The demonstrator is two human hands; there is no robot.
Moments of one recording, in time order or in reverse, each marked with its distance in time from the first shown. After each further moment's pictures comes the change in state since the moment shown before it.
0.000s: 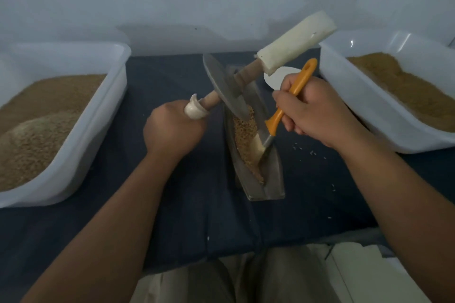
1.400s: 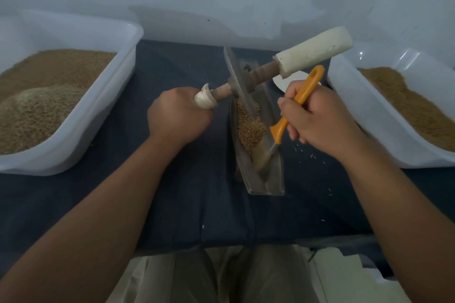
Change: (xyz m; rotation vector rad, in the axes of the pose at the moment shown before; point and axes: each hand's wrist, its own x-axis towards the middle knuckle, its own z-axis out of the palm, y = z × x) left_hand -0.002 0.004 -0.005 0.100 -0.013 0.072; right_hand -0.009 -0.006 0.003 -0.161 -0.055 -0.129
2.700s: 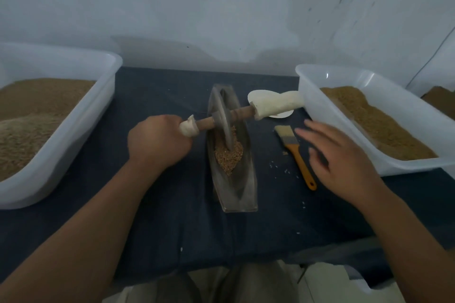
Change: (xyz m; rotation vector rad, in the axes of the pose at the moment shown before) left_hand 0.011 -0.010 0.018 0.260 -0.007 0.135; right_hand -0.075 0.083 -0.049 -0.574 0.112 -0.081
